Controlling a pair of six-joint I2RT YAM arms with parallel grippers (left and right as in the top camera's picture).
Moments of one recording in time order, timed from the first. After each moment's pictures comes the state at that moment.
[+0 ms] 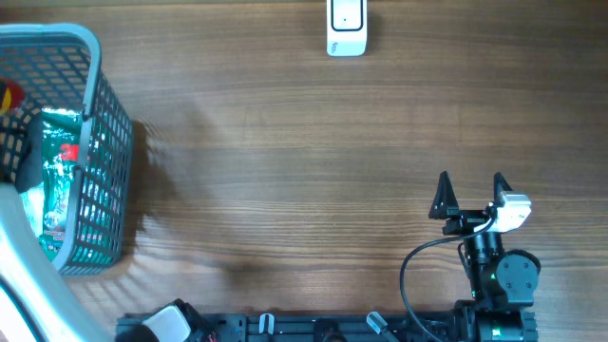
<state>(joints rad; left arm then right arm) 0.55 1.37 1.75 -0.97 -0.14 -0.66 -0.02 0.02 0.01 0.00 -0.04 0.16</state>
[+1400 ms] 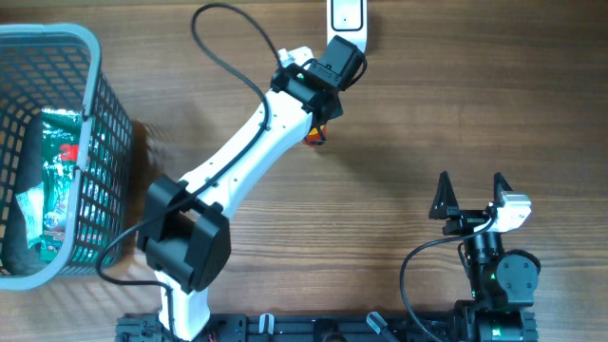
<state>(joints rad) -0.63 1.98 1.75 -0.96 -0.33 -0.86 -0.02 0.02 0.01 0.00 -0.04 0.16</state>
